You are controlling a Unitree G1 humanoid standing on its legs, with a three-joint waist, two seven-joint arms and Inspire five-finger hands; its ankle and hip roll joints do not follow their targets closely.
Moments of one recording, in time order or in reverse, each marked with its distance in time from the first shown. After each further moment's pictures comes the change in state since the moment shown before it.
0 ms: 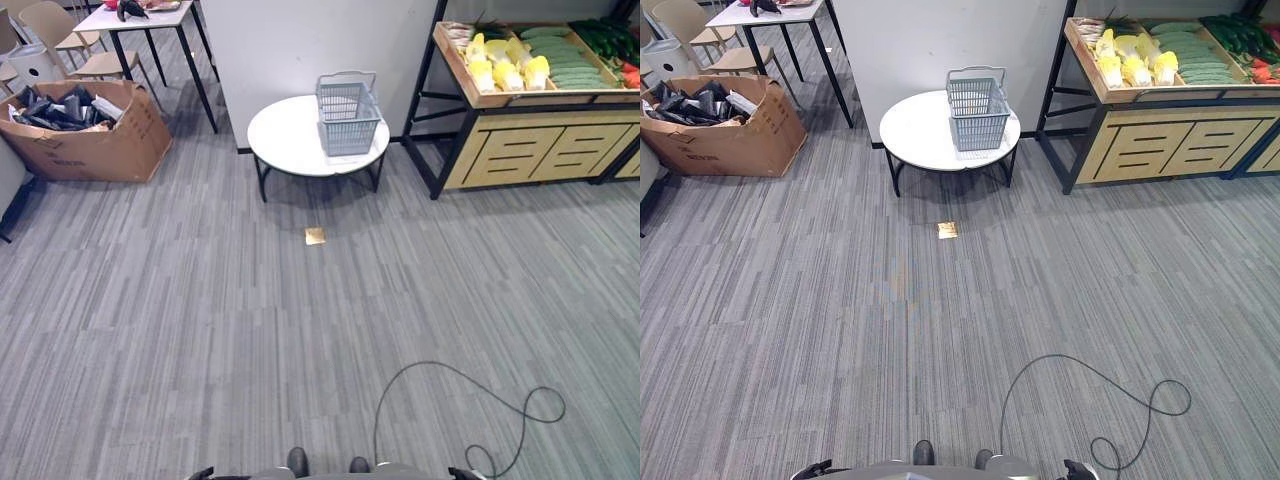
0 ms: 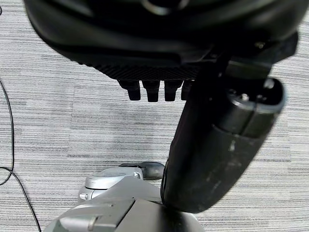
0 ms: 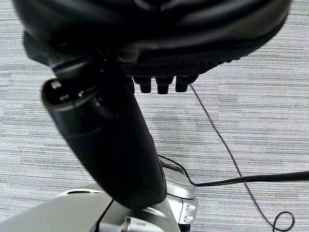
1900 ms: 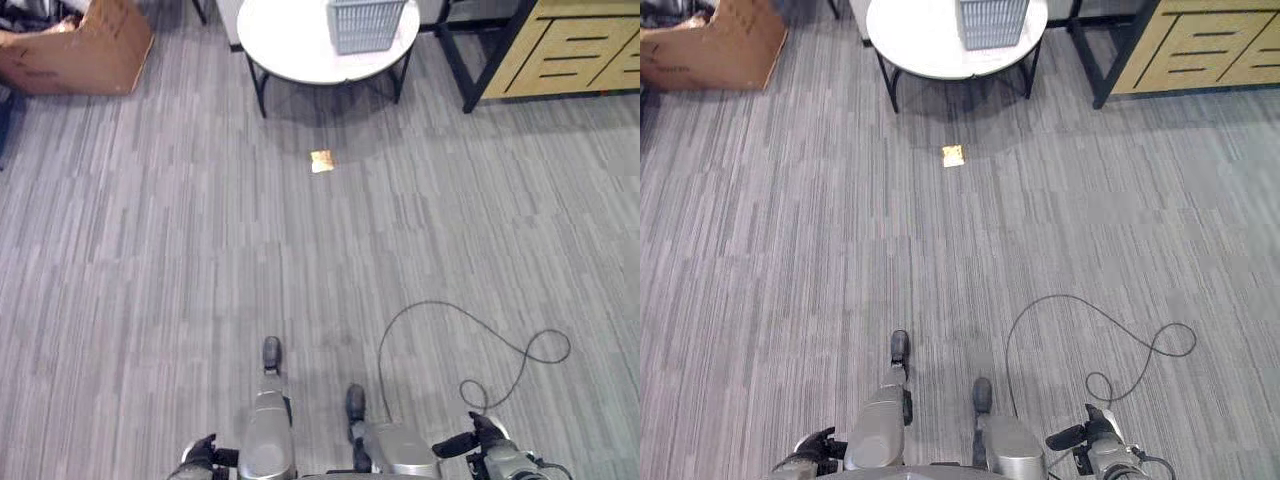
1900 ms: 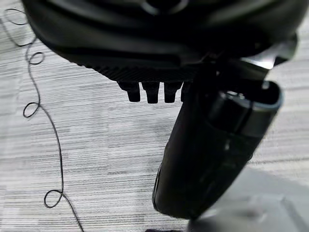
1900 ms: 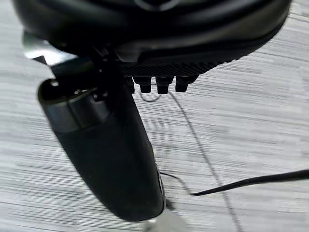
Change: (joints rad) left arm -0.081 -0.007 -0.076 0.004 0.020 0.001 0.038; right arm -0.144 -0.097 -0.005 -0.002 0.020 -0.029 -0.061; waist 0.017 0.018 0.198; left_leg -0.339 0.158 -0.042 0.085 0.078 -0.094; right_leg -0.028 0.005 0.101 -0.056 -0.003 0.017
